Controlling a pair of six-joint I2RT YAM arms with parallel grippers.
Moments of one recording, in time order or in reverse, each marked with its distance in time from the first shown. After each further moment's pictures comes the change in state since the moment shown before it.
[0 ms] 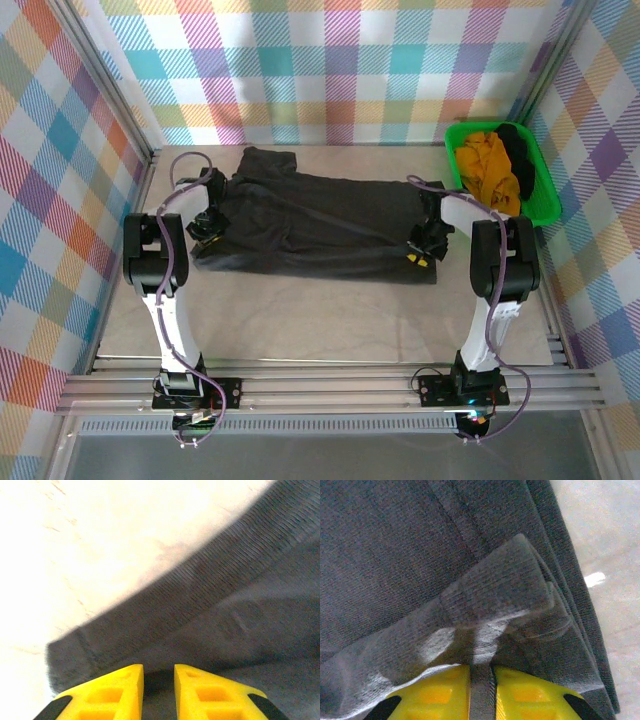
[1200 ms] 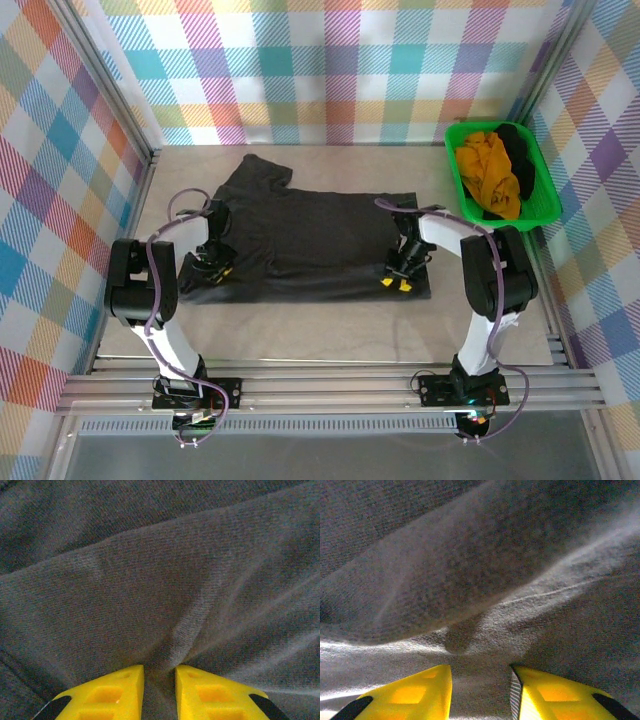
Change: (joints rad) left arm -0.060 -0.285 -0.433 0.062 0.190 -0.216; right arm 0.195 -0.097 -0.163 -0.028 -0.141 -0.070
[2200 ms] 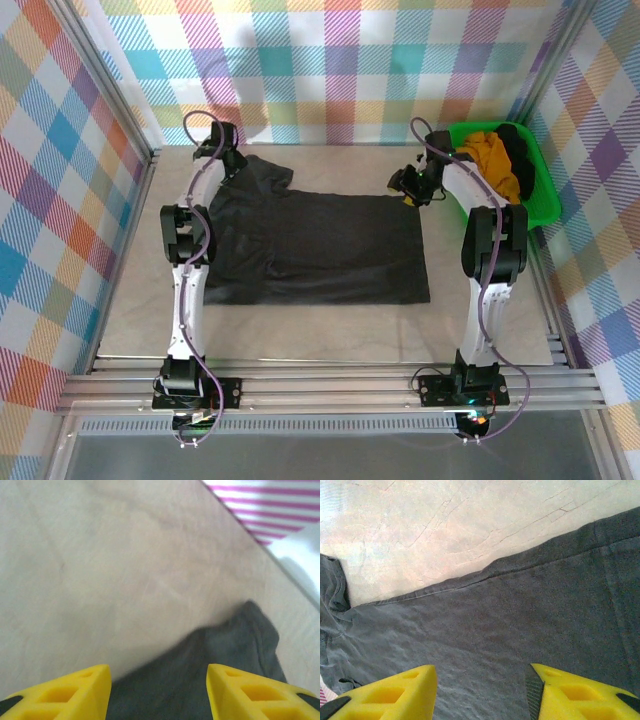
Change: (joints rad) left arm 0.042 0.898 1.395 0.204 -0.071 0.220; right arm -0.220 0.296 0.644 0.220 -0.141 0.022
